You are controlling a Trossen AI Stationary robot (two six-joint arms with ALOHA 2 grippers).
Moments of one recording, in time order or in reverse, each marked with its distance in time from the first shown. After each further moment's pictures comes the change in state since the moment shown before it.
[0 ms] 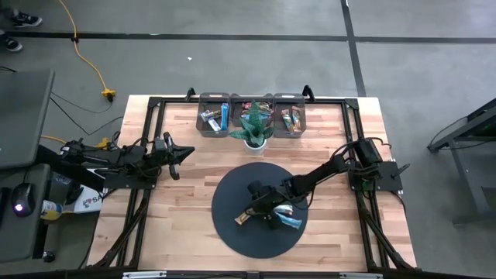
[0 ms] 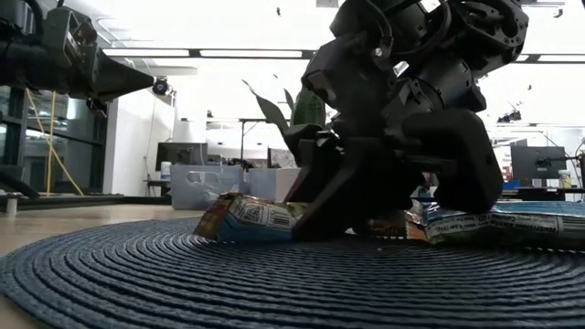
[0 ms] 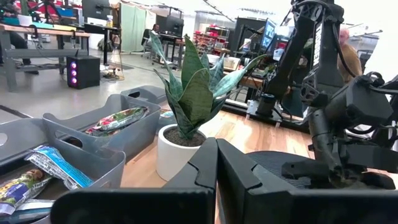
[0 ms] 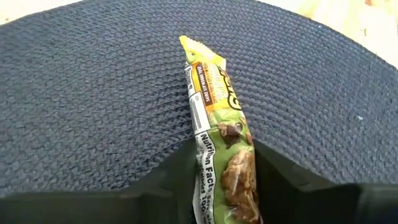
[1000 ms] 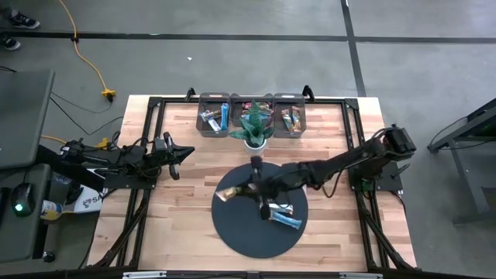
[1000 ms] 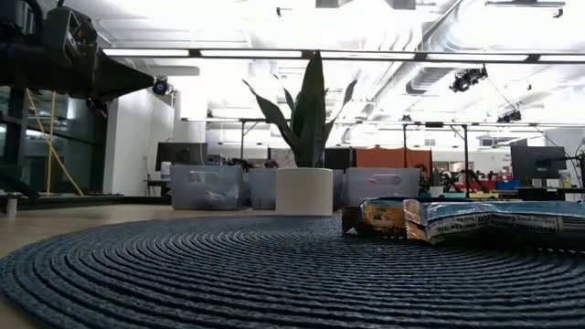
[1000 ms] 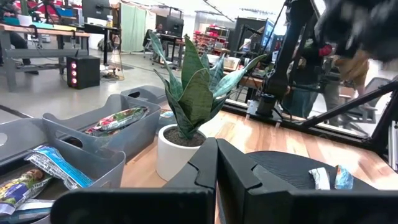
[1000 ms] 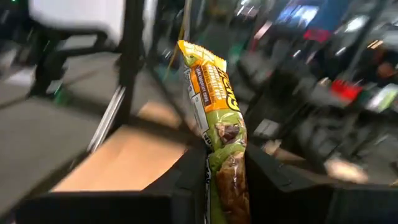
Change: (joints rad) left arm 0.000 0.000 0.000 0.000 0.000 0.000; right arm -0.002 -0.356 0.131 0.124 0.200 0.023
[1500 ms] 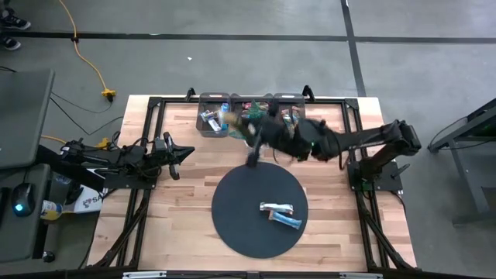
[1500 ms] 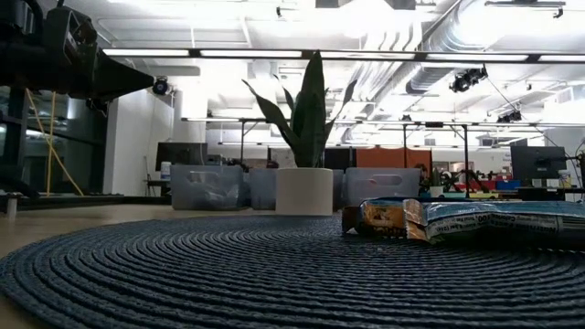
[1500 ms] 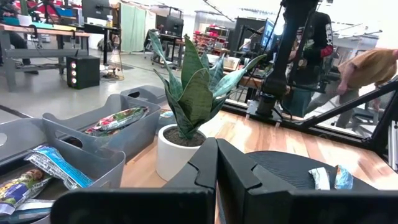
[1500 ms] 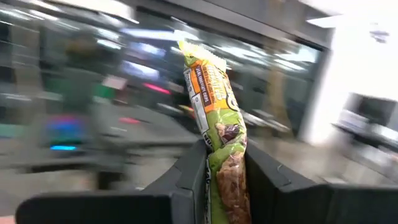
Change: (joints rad) left arm 0.000 0.000 0.000 0.000 0.001 0.000; right arm -0.147 -0.071 0.393 -0.158 0.360 -0.047
